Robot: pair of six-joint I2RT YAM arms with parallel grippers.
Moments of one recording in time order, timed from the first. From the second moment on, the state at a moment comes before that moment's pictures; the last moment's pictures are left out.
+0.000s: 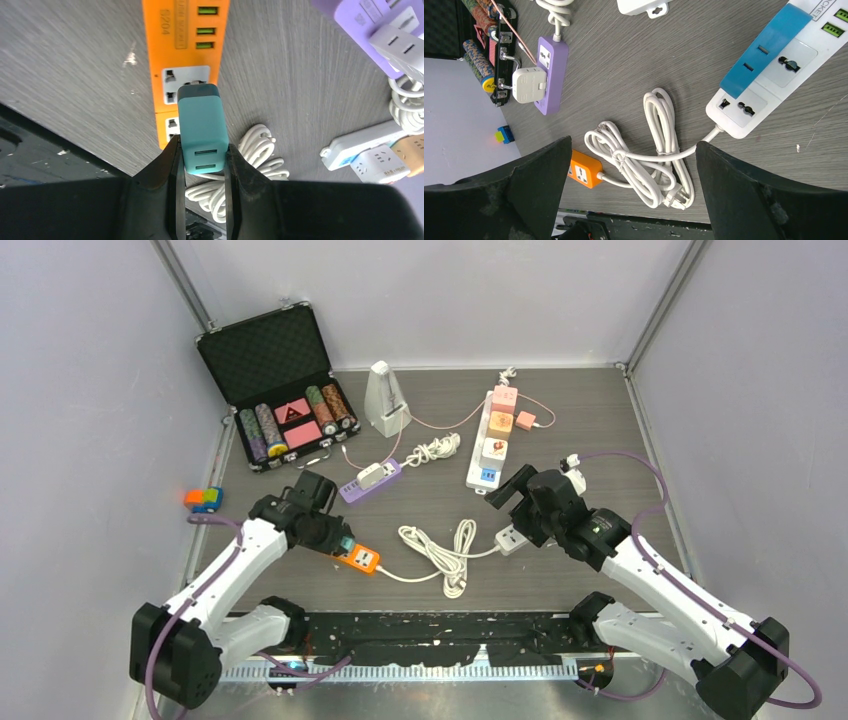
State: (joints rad) left arm -0.39 1.05 0.73 -0.93 -0.02 -1.63; right arm 0.64 0.88 0.73 -0.60 0.21 1.24
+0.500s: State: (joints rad) left arm -0.39 0.99 0.69 -1.06 -0.06 -1.65; right arm 0.63 0.88 0.73 -0.60 0.21 1.25
